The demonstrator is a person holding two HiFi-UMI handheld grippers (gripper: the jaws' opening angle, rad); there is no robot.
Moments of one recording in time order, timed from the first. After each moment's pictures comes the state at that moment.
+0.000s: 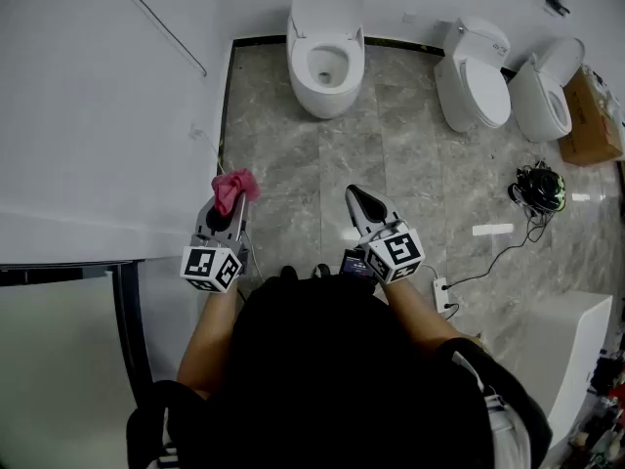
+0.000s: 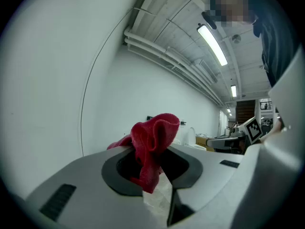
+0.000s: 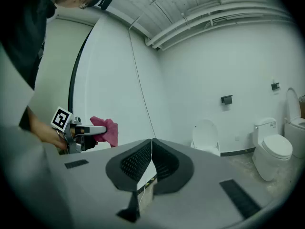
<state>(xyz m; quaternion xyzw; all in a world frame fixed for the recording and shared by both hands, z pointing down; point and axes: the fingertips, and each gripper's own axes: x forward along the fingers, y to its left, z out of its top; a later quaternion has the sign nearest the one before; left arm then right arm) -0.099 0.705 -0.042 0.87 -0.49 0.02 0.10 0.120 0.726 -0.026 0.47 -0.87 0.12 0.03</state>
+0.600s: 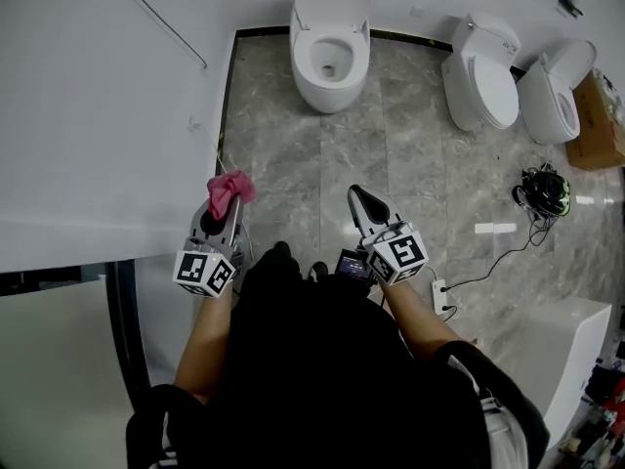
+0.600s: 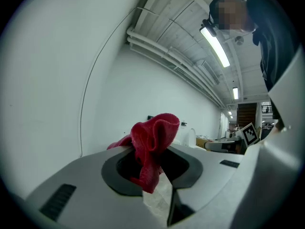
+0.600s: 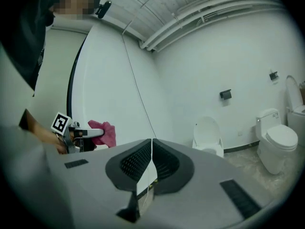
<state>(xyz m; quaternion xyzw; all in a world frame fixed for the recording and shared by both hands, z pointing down) -0.089 0.692 -0.034 0.87 -0.49 0.01 0.12 0.145 0.705 -0.013 0.47 -0.87 0.14 -0.01</state>
